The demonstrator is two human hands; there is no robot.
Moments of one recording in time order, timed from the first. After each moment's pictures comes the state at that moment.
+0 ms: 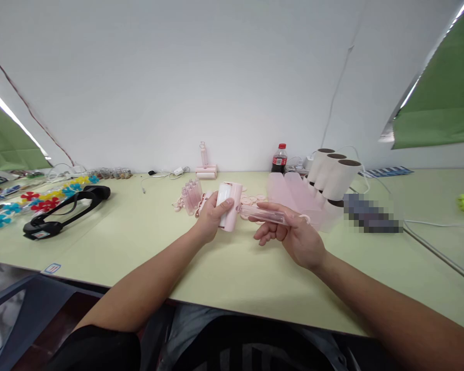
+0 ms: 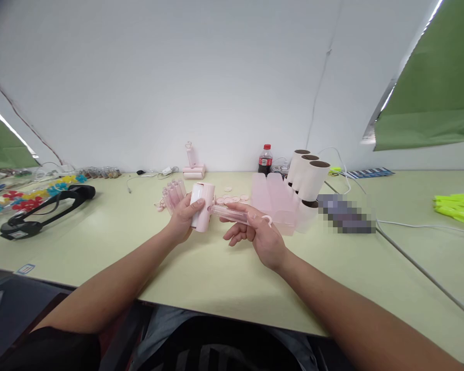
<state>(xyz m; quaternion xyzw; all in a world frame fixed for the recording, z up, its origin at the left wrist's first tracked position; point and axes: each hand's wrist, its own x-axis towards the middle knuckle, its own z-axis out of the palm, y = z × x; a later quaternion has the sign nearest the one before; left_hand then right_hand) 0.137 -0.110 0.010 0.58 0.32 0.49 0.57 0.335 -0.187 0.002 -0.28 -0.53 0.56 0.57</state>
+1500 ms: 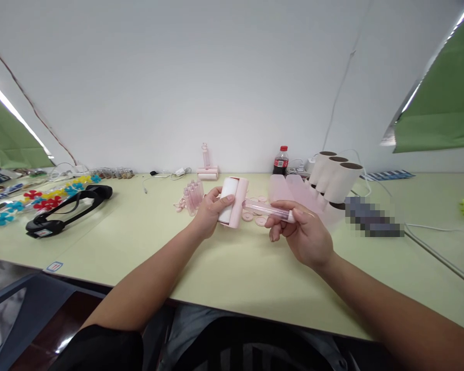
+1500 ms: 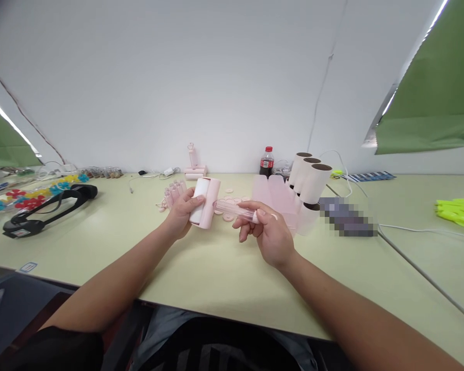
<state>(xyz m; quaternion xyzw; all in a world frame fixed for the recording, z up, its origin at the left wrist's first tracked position) 0.131 -0.103 0.022 0.54 0.30 0.49 0.62 0.343 -0.181 0.002 -0.27 -0.53 0.50 0.63</state>
